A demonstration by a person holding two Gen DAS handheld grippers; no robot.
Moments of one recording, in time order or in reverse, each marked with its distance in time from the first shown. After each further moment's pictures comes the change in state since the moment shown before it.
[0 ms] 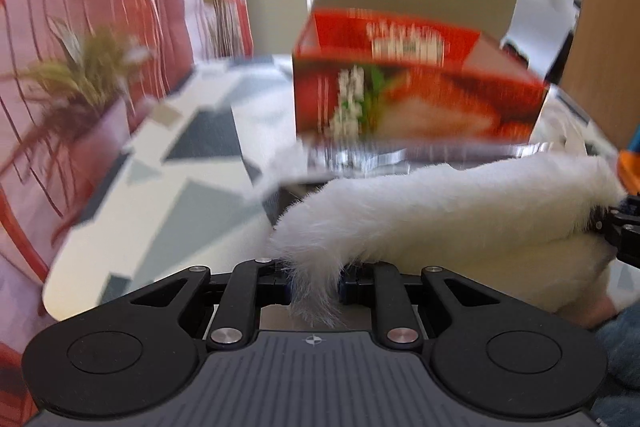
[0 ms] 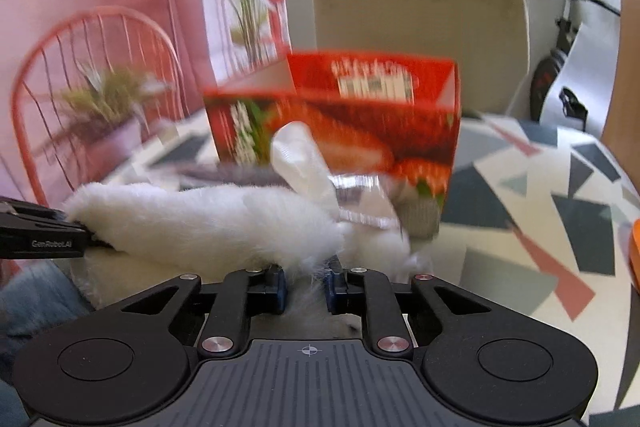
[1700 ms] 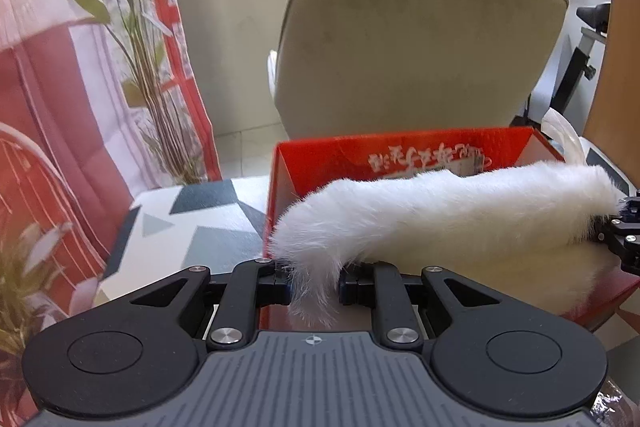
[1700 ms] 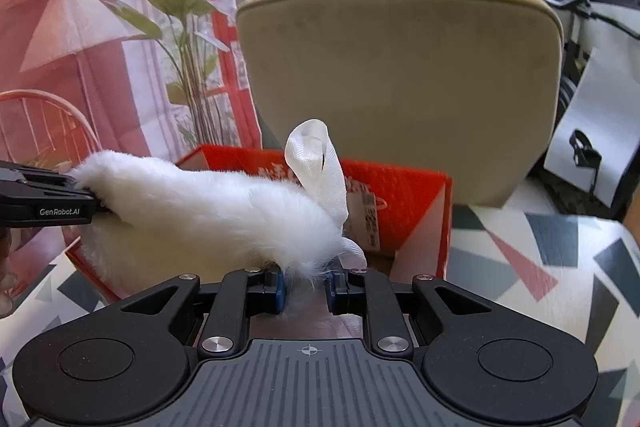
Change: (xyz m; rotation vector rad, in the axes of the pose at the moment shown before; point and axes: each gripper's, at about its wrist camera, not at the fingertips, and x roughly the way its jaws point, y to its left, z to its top) left arm 0.166 -0.023 0.201 0.151 -0.043 -0.040; right arm 0.164 -0.094 0.175 0.012 -0.016 -0.038
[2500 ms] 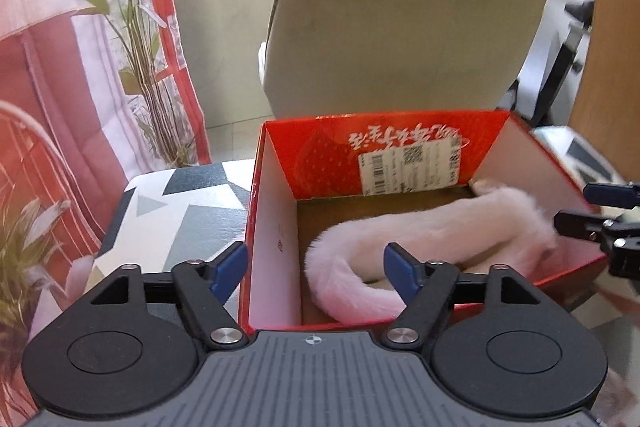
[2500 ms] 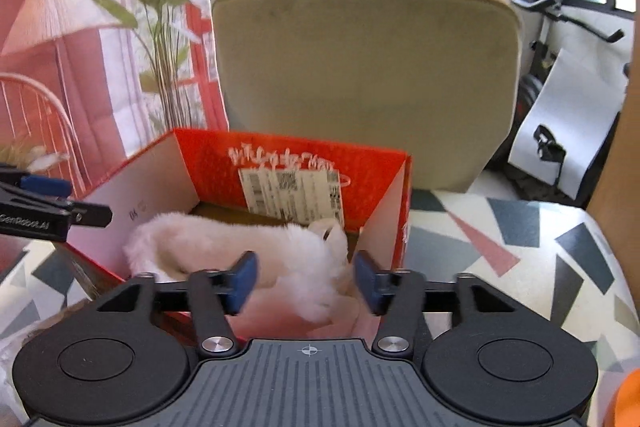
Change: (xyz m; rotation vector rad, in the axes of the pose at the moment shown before) left arm -0.032 -0.004 -0.019 -0.017 0.008 -0.034; right arm -0.032 0.001 -0.025 -0.004 -0.015 -0.107
